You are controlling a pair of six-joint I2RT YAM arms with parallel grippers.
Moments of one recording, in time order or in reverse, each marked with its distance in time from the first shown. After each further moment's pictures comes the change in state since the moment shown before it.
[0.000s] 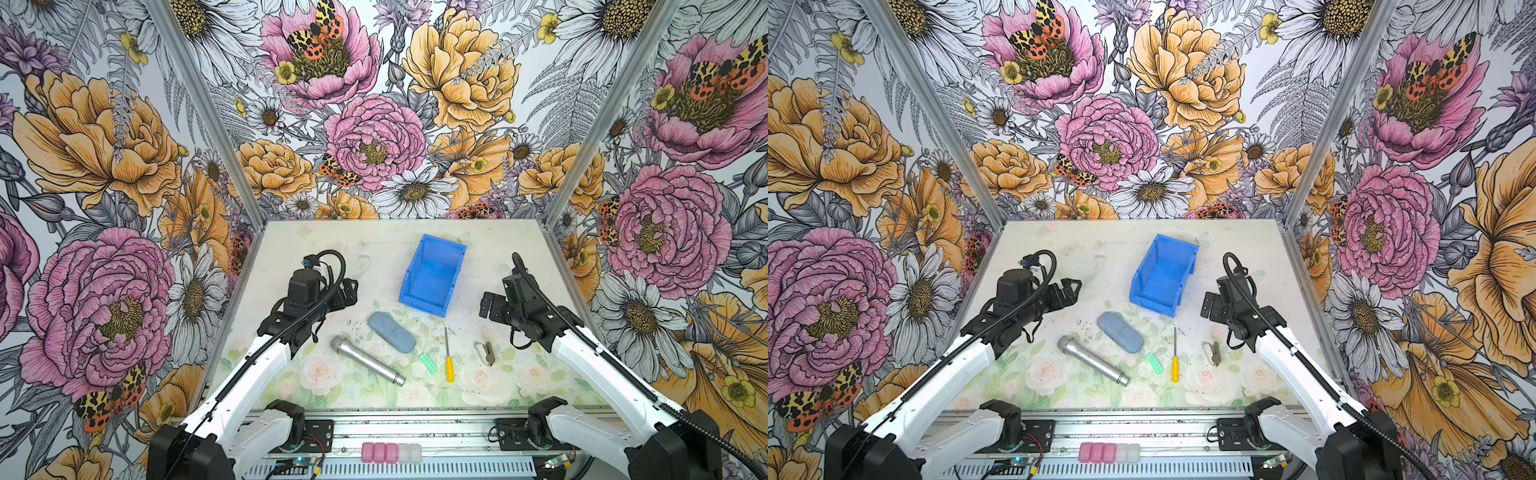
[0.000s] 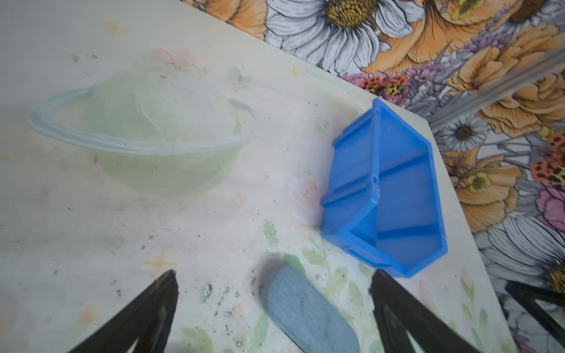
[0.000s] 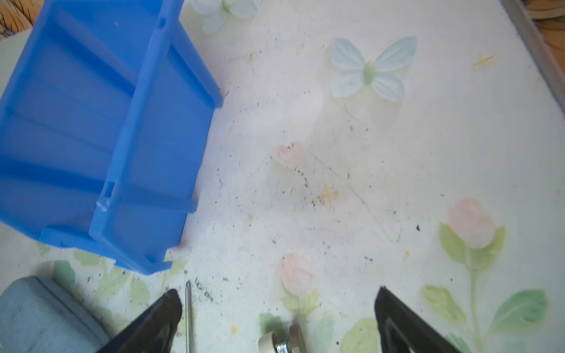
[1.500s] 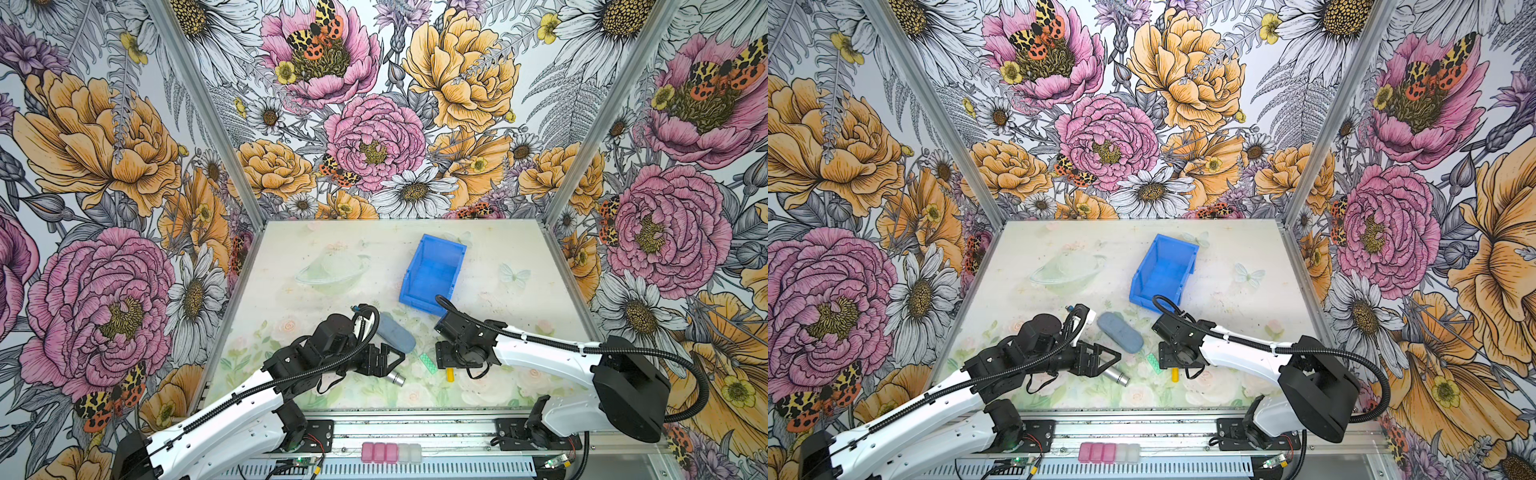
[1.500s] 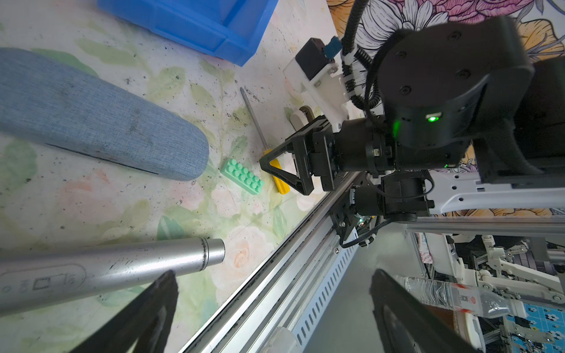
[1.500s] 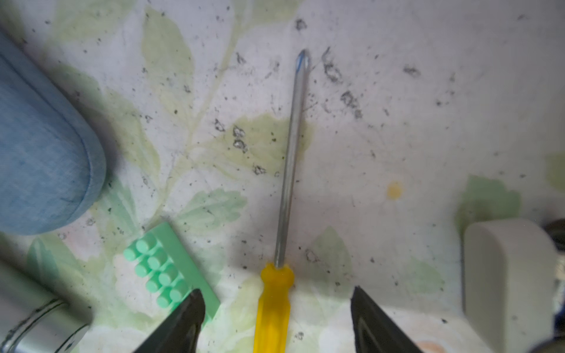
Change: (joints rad) left arm -0.495 -0.230 -0.147 -0.119 0.224 -0.161; right arm 0.469 0.359 -0.049 0.051 -0.129 0.249
